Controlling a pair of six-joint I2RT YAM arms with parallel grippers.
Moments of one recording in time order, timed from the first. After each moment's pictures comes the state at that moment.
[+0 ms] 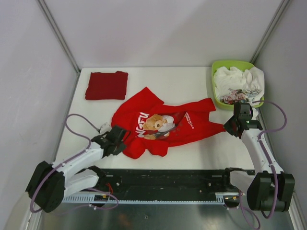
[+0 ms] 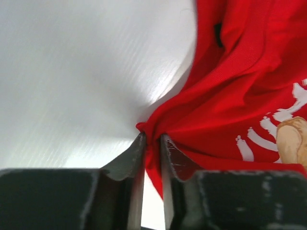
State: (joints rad) left arm -0.56 1.01 0.44 -0.60 -0.32 -1.16; right arm -0.05 1.07 0.76 -0.66 0.17 0.70
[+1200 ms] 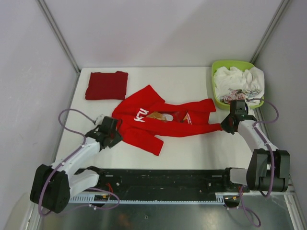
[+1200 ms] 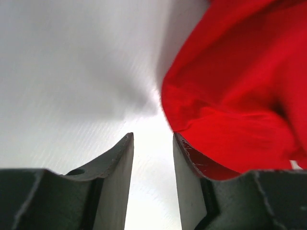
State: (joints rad) left arm -0.35 1.04 0.55 -0.53 -0.25 -0.91; right arm -0.06 1.27 0.76 -0.53 0.12 0.67
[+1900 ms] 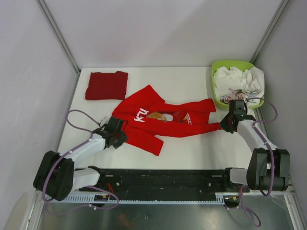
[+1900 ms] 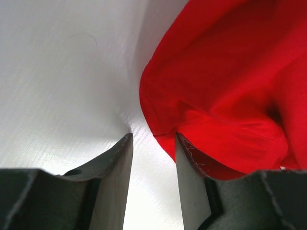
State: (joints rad) left arm -0.41 1.18 0.52 -0.45 -0.21 -1.08; right arm -0.04 1.28 0.76 -0.50 0.12 0.66
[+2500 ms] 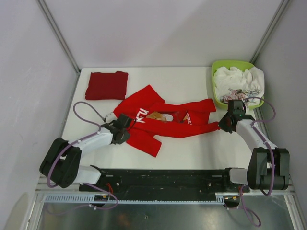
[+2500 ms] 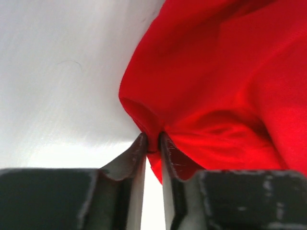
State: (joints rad) left arm -0.51 1.34 0.62 -0.45 -0.37 -1.08; right arm -0.02 1.29 0.76 -0.49 0.11 0.66
